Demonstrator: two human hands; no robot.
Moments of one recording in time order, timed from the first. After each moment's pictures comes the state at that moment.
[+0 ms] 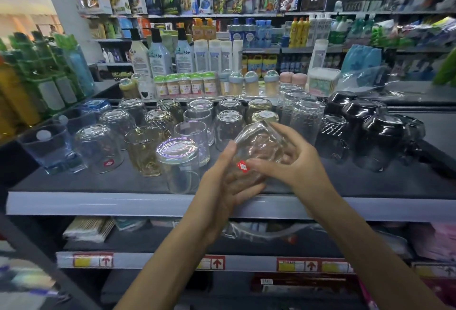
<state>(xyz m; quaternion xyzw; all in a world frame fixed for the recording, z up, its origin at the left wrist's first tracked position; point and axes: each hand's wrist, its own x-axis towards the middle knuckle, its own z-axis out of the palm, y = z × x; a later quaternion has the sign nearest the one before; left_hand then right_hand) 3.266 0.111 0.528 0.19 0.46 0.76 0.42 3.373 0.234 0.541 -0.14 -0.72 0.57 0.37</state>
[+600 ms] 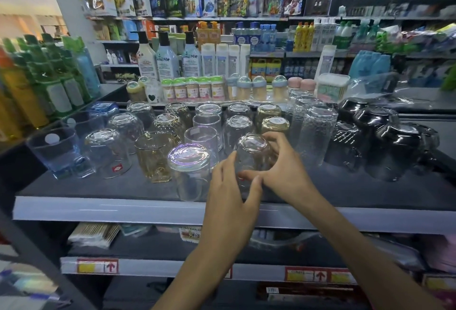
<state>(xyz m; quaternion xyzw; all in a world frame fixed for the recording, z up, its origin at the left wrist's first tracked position) 3.263 0.104 0.508 0.40 0.77 0.49 0.00 3.313 0.253 0.520 -0.27 -0.81 0.41 0.31</state>
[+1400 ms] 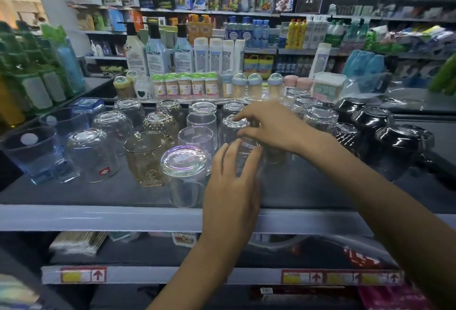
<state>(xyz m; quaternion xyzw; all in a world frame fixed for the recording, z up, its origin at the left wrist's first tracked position) 3.243 0.130 0.498 0.50 0.76 0.35 -0.22 3.262 0.305 0.602 -0.12 -0.97 0.04 0.18</state>
